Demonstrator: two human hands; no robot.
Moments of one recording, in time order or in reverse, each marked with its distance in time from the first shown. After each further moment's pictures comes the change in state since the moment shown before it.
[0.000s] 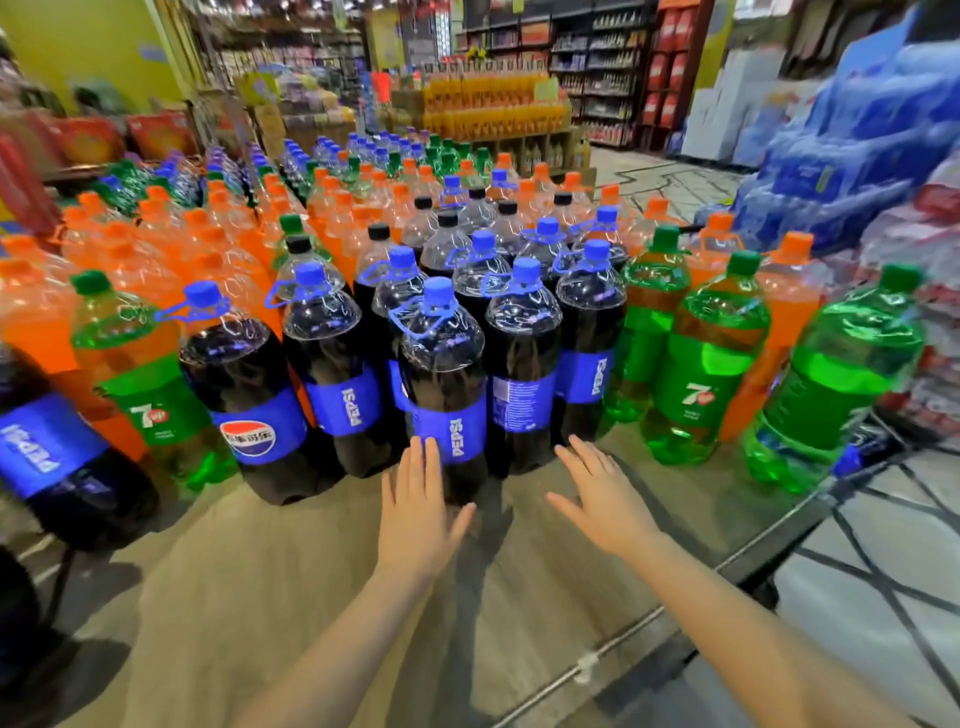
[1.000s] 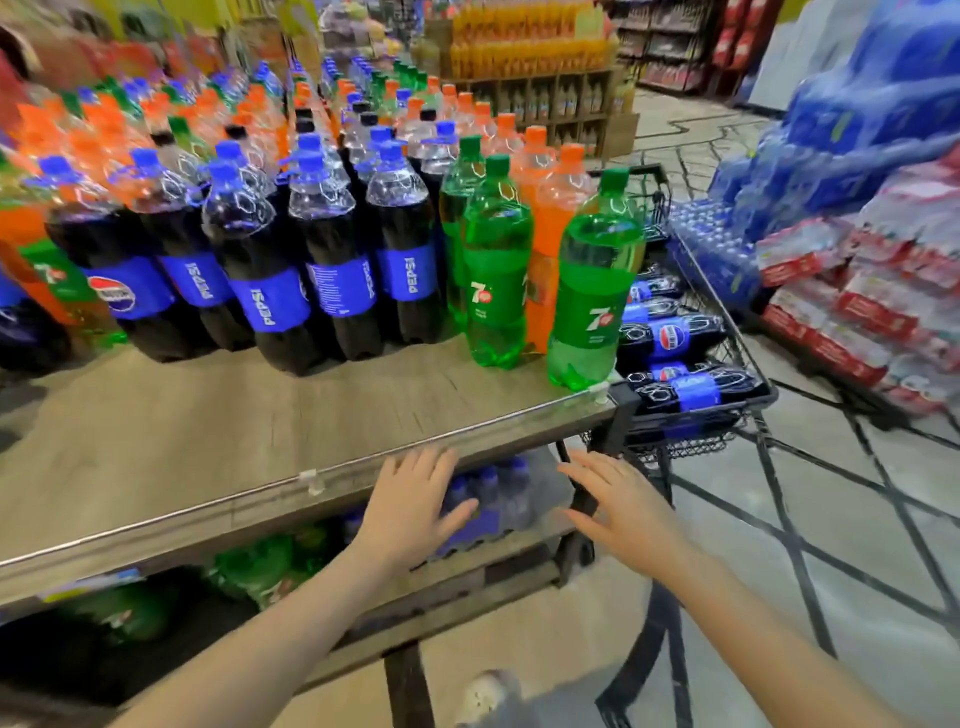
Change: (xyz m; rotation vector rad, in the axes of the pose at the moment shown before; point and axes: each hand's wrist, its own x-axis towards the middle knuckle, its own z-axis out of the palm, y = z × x) left_hand -0.120 0.334 0.026 0.181 -0.193 0.152; right_hand -0.247 0.275 -0.090 0.096 -0.130 -0.216
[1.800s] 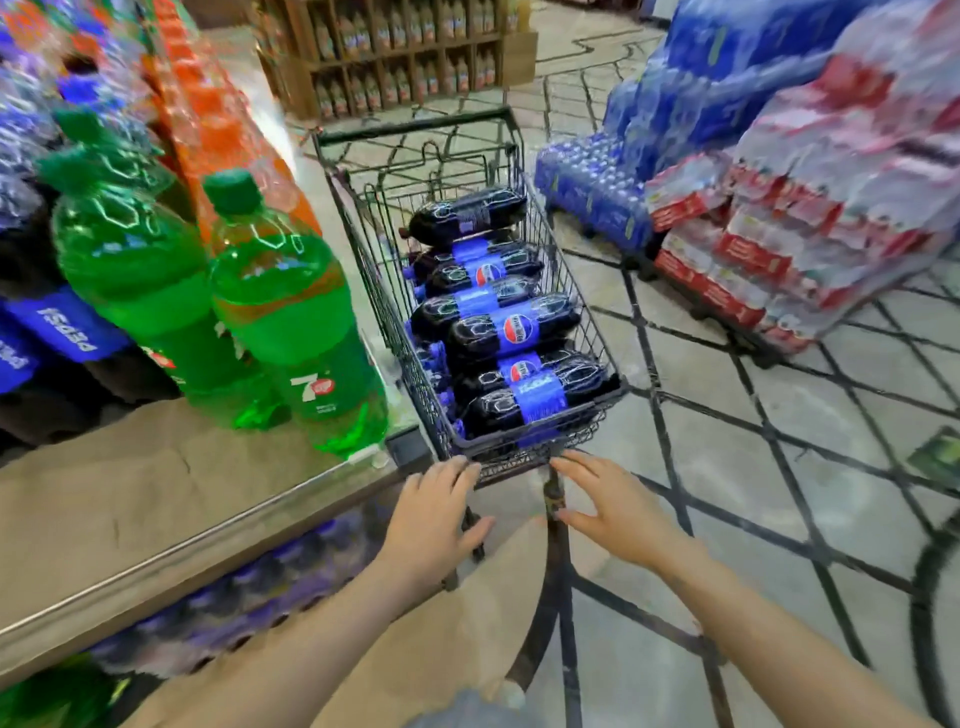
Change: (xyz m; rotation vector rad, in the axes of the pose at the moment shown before) left_hand 0.223 0.234 0.122 -0.139 -0.143 0.151; right_hand -0.008 0.301 -0.066 0.033 -0.095 0.189
